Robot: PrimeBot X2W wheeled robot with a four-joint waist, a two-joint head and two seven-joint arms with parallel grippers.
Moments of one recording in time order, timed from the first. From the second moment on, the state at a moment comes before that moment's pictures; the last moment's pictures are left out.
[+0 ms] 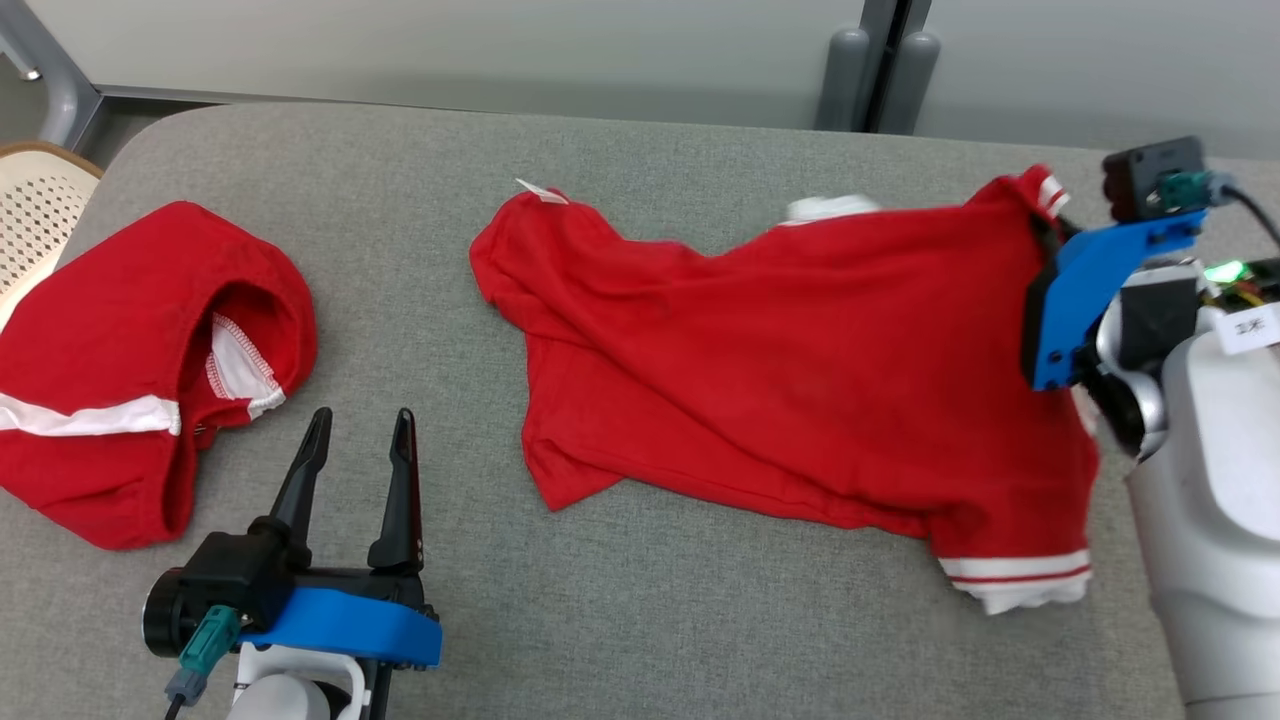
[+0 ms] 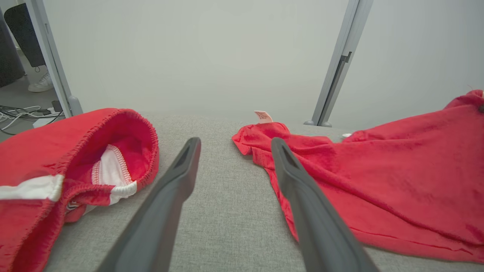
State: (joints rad) left arm -0.11 0.17 -0.20 0.17 -0.33 -0.03 -0.24; right arm -0.70 -0.16 -0.02 0.53 0.02 0.13 0.42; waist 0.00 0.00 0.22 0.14
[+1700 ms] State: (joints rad) left arm -0.11 0.19 -0.21 0.18 -0.34 -0.01 -0.25; right arm -0.54 -0.19 -0.05 0.58 0.10 0.13 0.20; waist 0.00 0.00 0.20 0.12
